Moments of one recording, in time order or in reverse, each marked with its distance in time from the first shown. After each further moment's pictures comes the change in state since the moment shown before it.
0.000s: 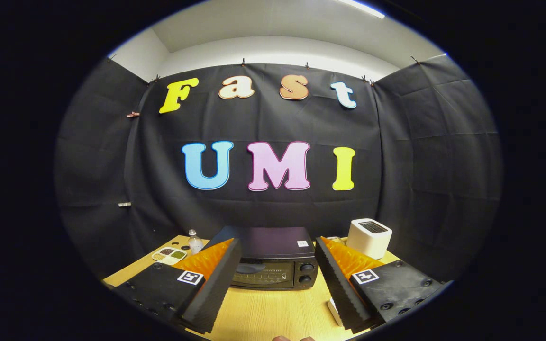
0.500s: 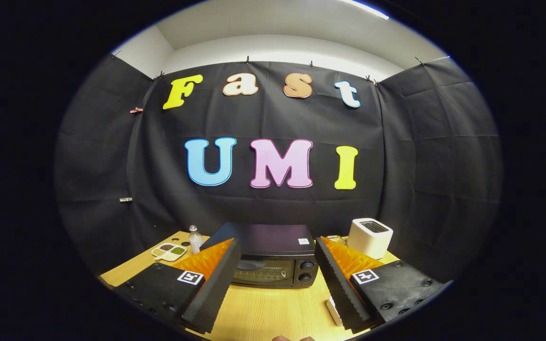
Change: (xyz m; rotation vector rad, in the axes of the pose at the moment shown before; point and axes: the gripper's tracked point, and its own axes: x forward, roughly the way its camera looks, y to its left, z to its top) arm 0.002 -0.003 -0.010 -0.018 0.015 0.007
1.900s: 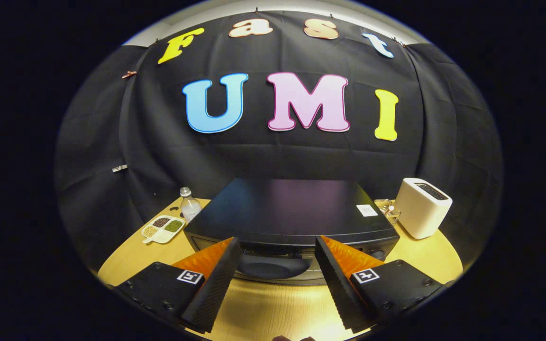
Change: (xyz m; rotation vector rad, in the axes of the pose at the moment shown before) arm 0.179 0.076 -0.147 0.019 0.335 0.084
